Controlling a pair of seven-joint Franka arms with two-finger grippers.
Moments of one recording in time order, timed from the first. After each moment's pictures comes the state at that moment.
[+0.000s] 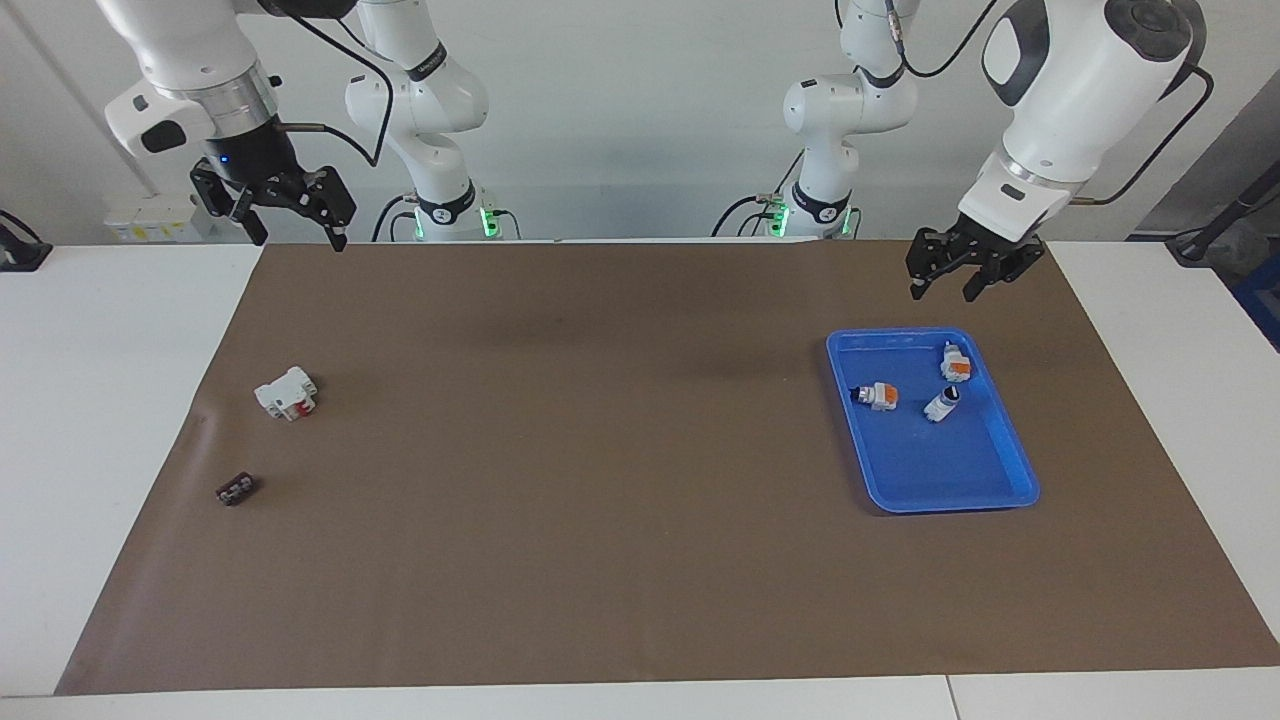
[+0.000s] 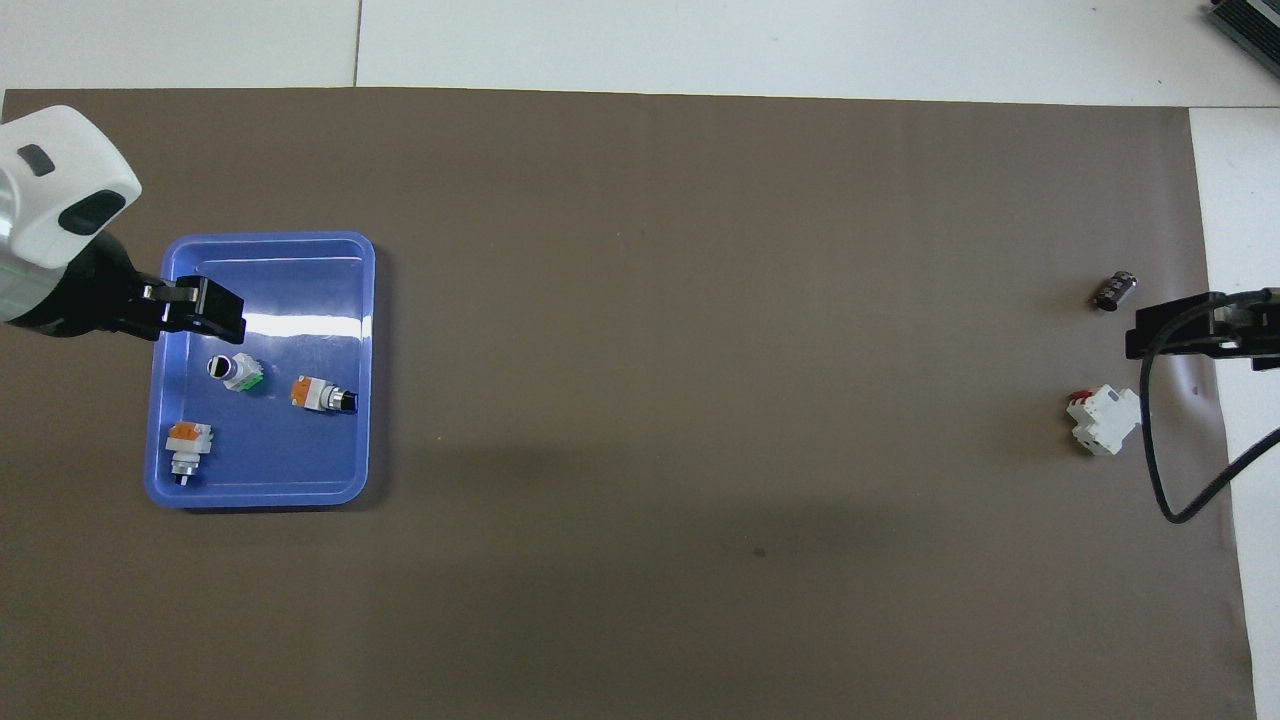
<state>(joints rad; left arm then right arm) 0.00 0.04 -0.16 -1.54 -0.04 1.52 -0.04 0.03 -0.07 -0.03 -1.59 -0.02 1.52 0.11</state>
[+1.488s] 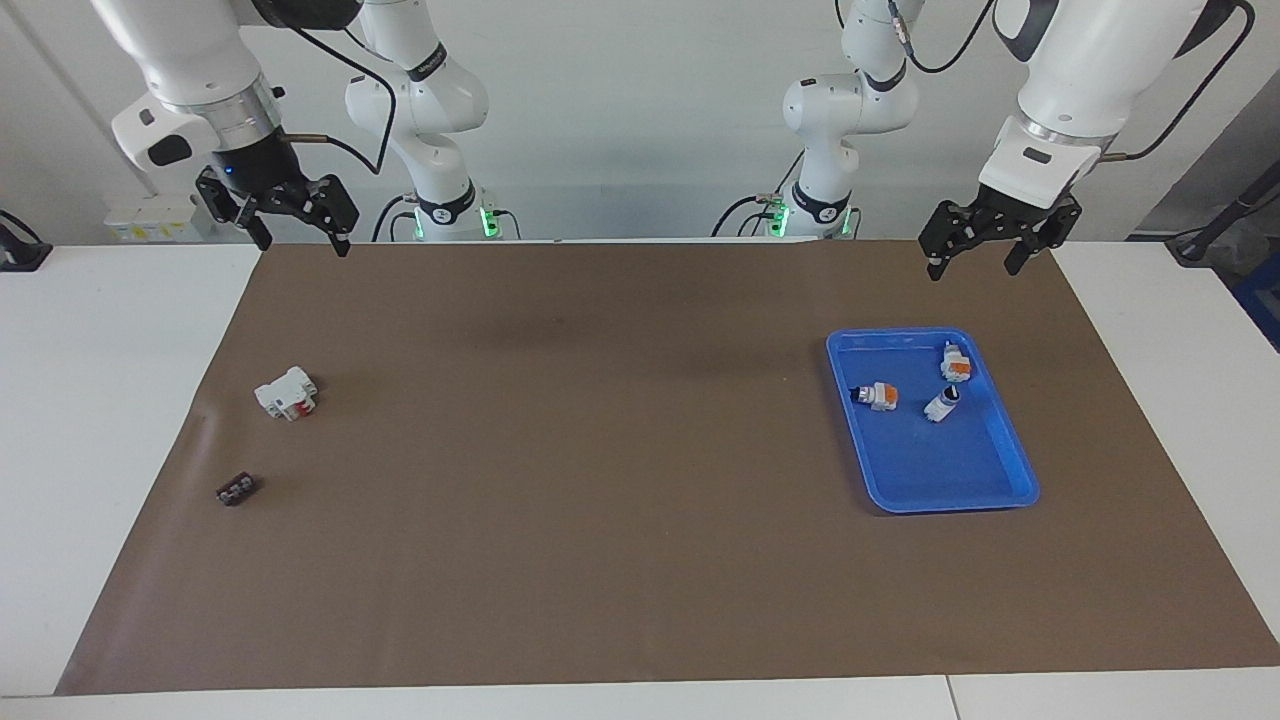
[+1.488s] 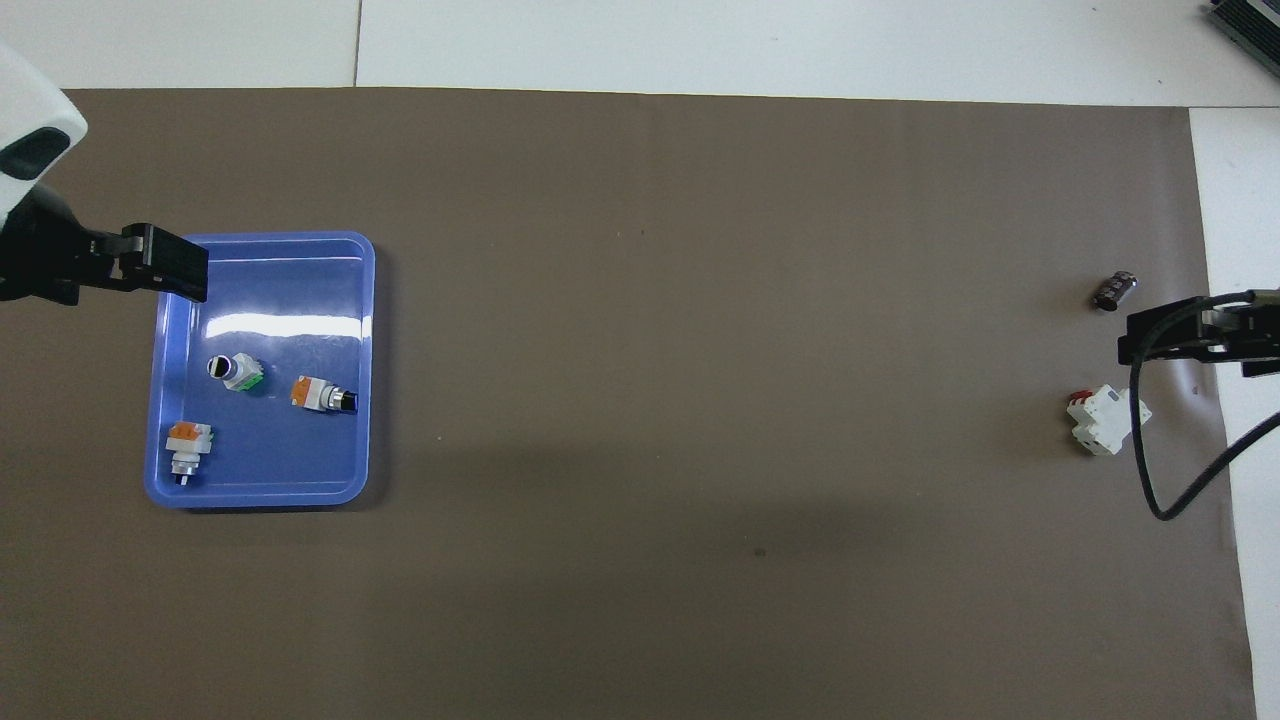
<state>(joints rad) -0.01 0.08 -0.16 -1.41 0.06 1.49 -0.13 0.03 -0.07 -0.03 -1.60 -0.02 1.51 0.12</state>
